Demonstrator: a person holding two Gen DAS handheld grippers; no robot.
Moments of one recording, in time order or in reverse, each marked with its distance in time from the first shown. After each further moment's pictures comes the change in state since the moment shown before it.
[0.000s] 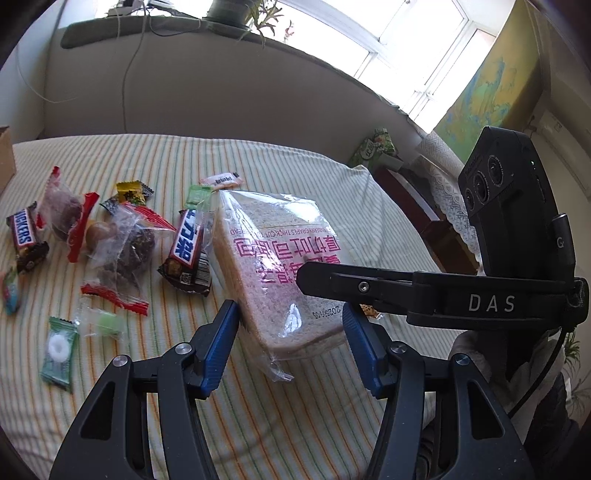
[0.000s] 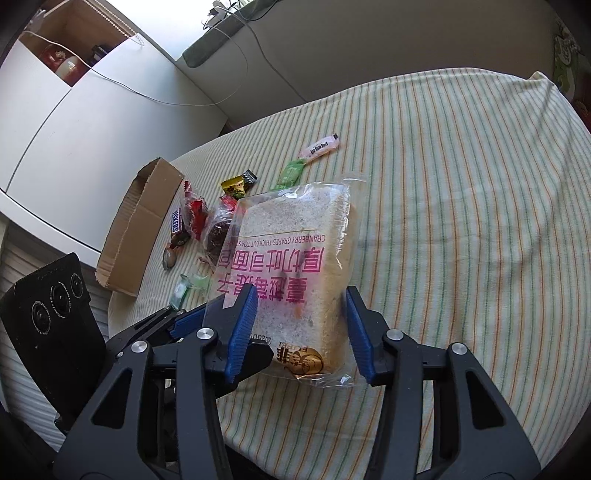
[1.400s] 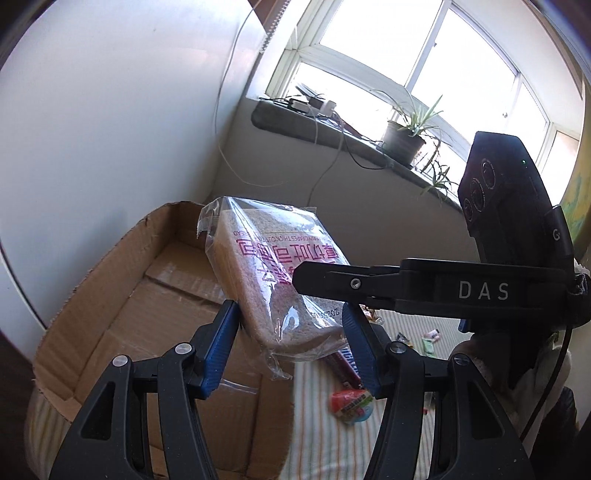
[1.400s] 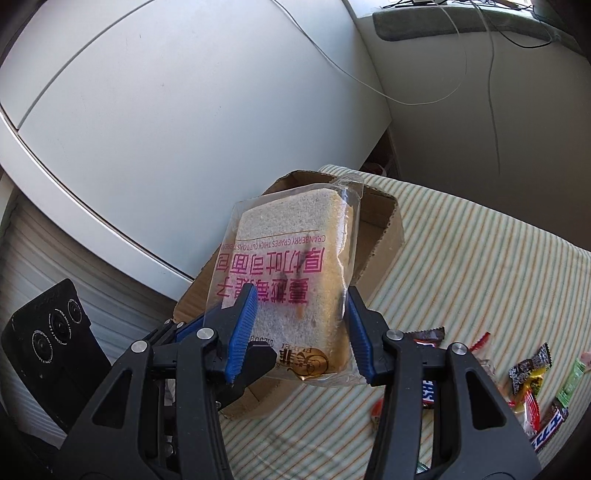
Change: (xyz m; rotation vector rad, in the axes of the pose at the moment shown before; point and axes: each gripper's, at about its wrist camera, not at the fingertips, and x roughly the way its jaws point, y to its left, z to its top) left arm -0.160 0.215 0.037 -0.242 -0.377 0.337; right arm 0.141 0.280 0.101 -0.383 0.085 0.222
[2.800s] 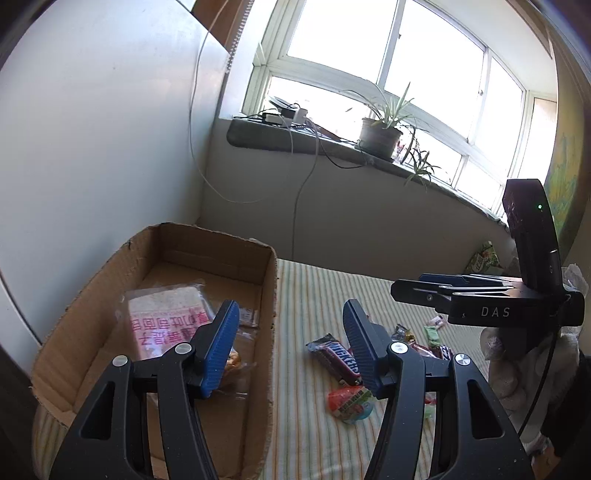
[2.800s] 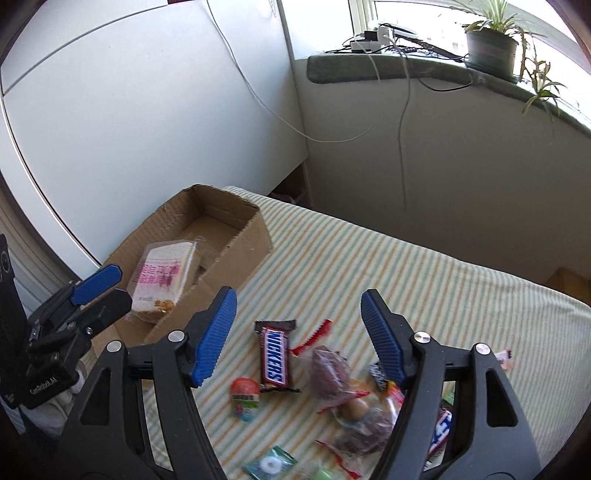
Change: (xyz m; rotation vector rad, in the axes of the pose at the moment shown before) left arm 0.000 -0.033 -0.016 0.160 -0.062 -0.010; right arm -0.066 -0.058 -0.040 -0.100 -0.145 -0.353
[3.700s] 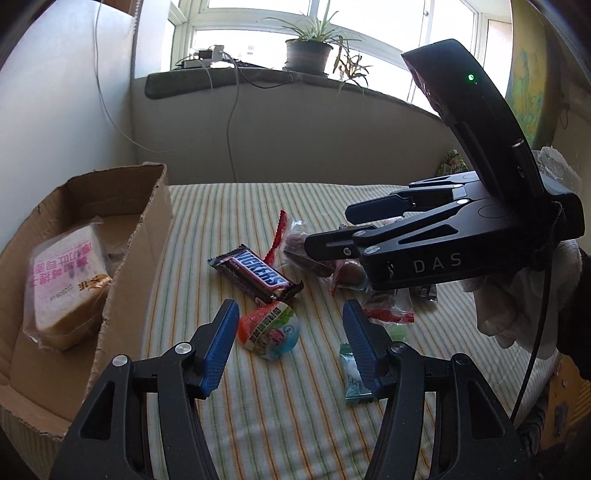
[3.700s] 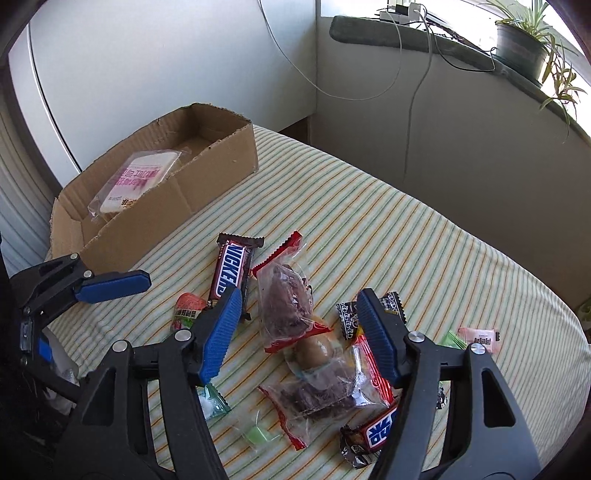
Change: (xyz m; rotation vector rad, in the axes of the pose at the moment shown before) left arm 0.039 -0.065 -0.060 0.207 0.230 -0.096; right arm 0.024 -0.009 -0.048 -0.191 0.150 -0.018
